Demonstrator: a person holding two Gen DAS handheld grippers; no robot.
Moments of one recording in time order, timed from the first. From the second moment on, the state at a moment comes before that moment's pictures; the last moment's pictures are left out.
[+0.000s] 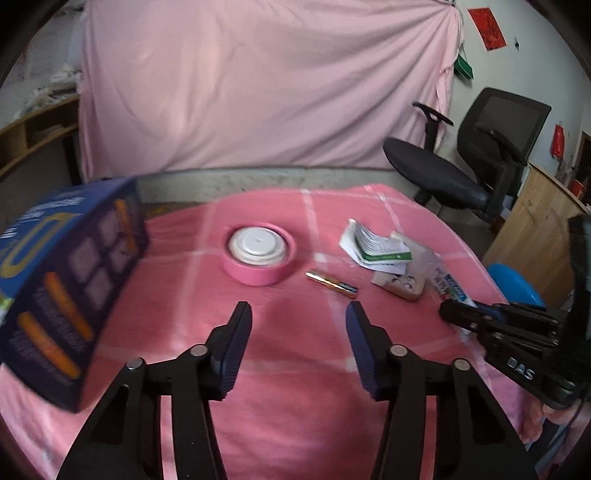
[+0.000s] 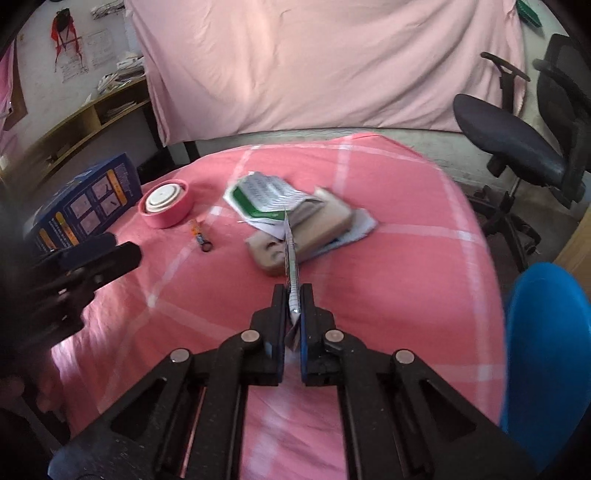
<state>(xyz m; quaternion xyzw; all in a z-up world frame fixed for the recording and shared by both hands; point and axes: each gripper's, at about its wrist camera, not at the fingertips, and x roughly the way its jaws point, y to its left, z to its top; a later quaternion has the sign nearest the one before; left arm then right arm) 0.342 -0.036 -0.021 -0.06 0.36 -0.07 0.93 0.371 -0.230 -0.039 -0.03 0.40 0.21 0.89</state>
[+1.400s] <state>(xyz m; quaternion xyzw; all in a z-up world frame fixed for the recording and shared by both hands) 0.281 -0.104 0.049 -0.05 0.23 -0.11 0.97 0.304 -0.301 0.025 0.07 0.18 0.20 0.96</state>
